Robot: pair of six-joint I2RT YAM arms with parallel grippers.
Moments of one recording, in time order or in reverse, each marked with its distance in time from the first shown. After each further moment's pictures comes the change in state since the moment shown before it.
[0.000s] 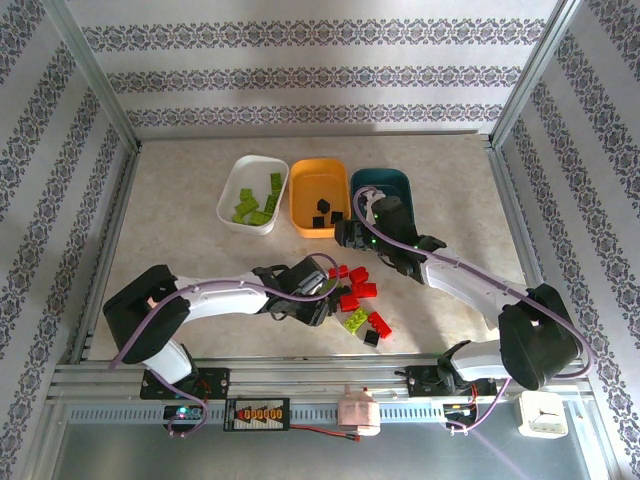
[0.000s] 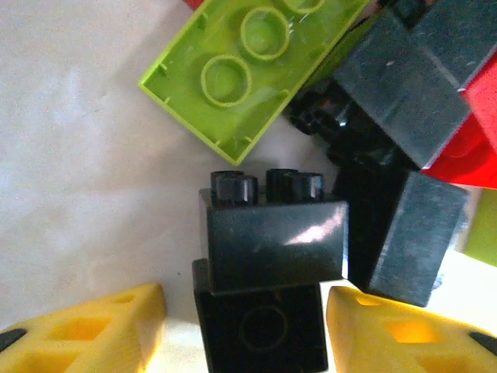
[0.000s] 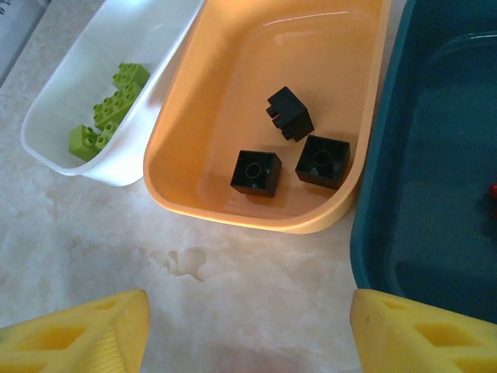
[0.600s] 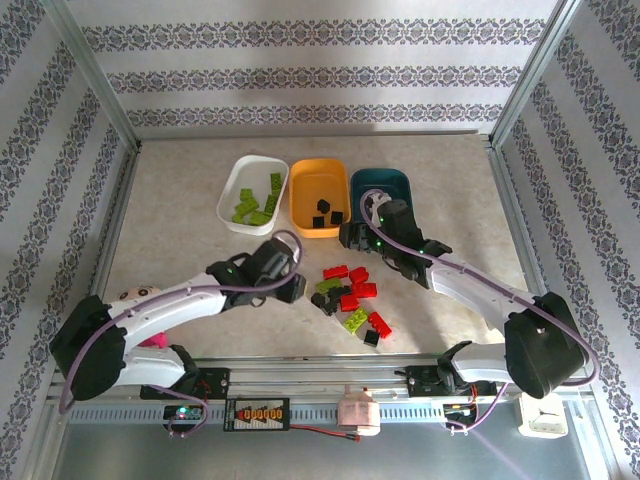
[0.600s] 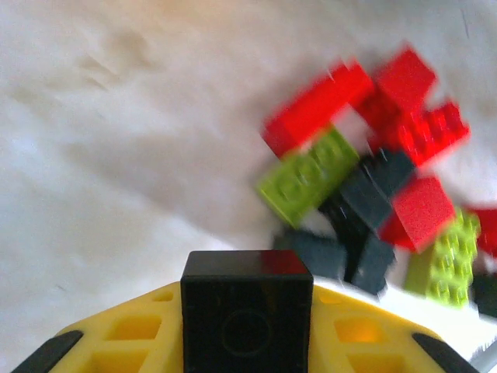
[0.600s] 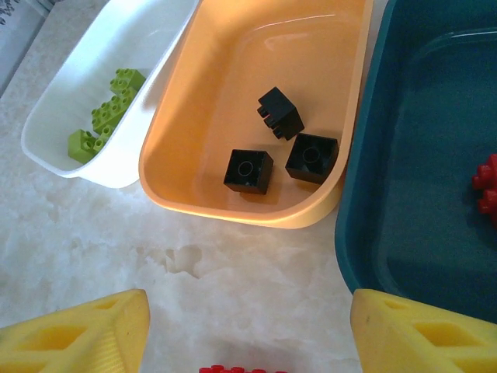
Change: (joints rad) left arm 0.179 -0.319 -0.051 -0.018 -0.019 -0.007; right arm -0.013 -0.052 -0.049 0.008 -0.005 0.018
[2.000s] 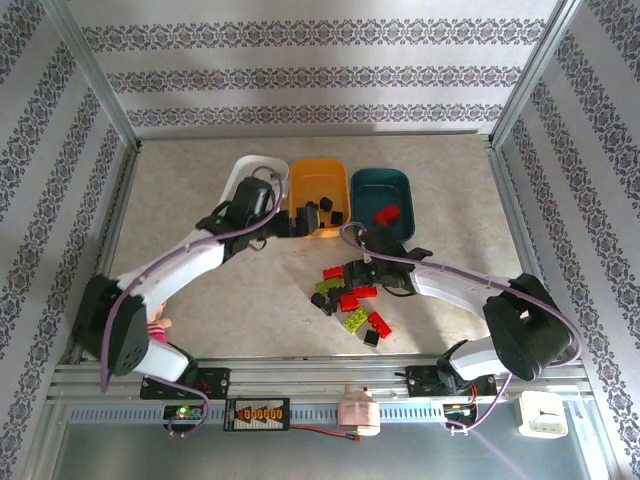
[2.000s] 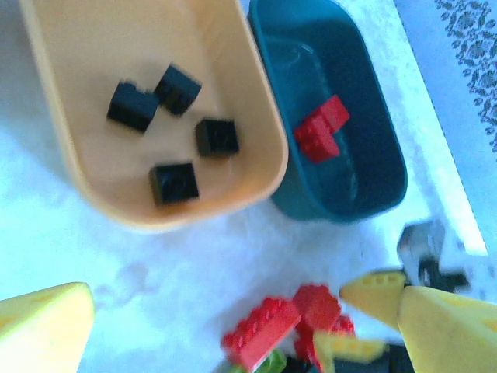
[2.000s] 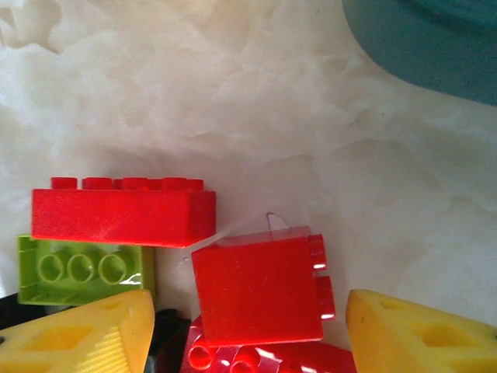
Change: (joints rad) left arm 0.259 0.121 0.222 0.144 0.216 -0.066; right arm 0.087 0.128 -0.037 -0.277 0.040 -0.073
